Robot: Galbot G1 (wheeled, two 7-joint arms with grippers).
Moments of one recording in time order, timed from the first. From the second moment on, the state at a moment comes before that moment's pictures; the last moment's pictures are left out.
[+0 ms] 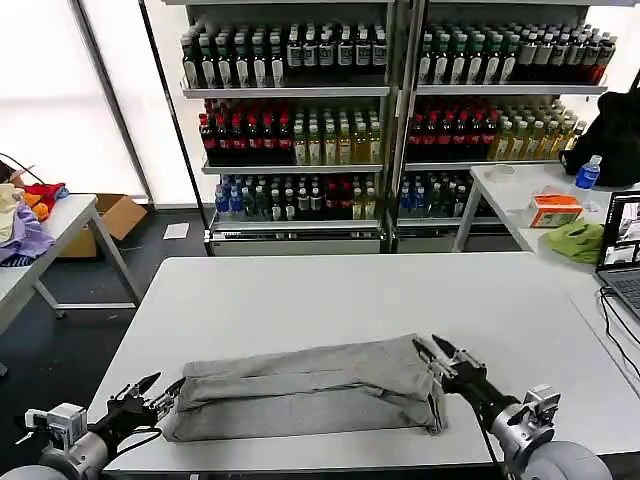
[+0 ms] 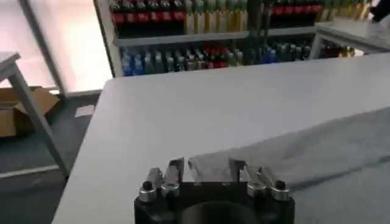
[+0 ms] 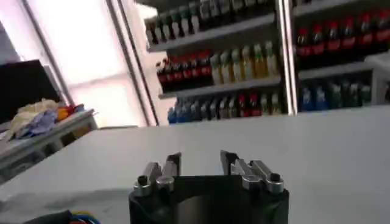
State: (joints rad) left arm 1.71 -0.95 -0.82 -2.19 -0.66 0.55 0.02; right arm -1.49 1.12 0.66 2.10 0.61 -0.28 -0.22
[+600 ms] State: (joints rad) left arm 1.65 -1.27 -0.63 -2.10 -0.44 0.42 -0.13; right arm -1.54 1.16 0.70 1.99 0.50 -0.09 -0.24
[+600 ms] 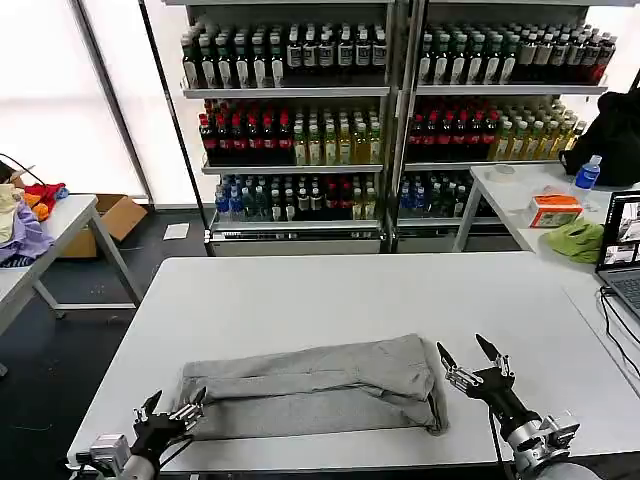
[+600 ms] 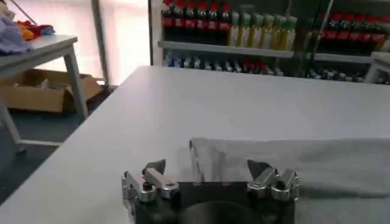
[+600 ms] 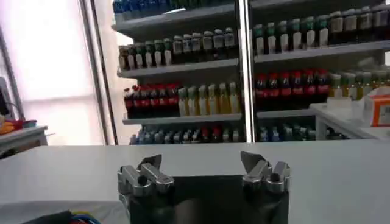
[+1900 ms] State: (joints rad) left arm 1.65 -1.22 -0.75 -2.06 -0.50 0.32 -0.07; right arm -1.58 1.14 0.67 2.04 0.54 -0.07 -0.24
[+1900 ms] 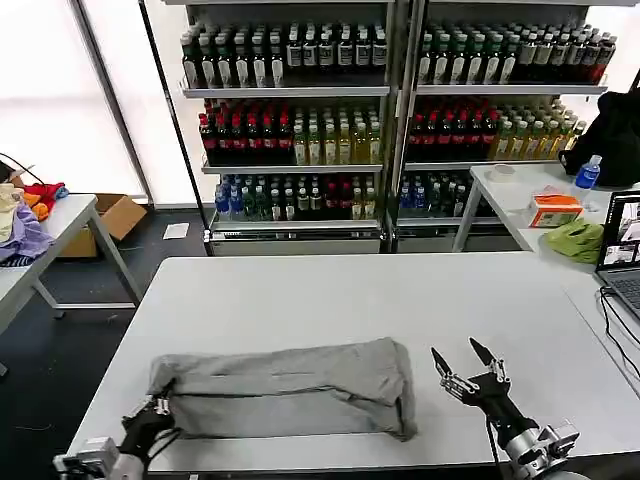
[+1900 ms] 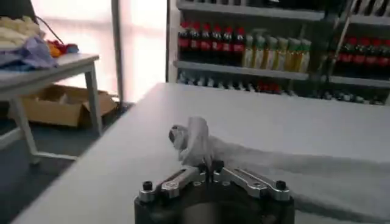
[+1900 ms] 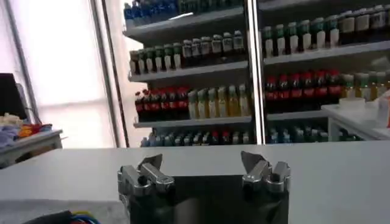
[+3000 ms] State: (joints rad) left arm 1.52 -1.02 -0.48 -2.13 -0.55 0.36 -0.02; right arm -1.66 1.17 0.67 2.09 0.52 -0.06 -0.24
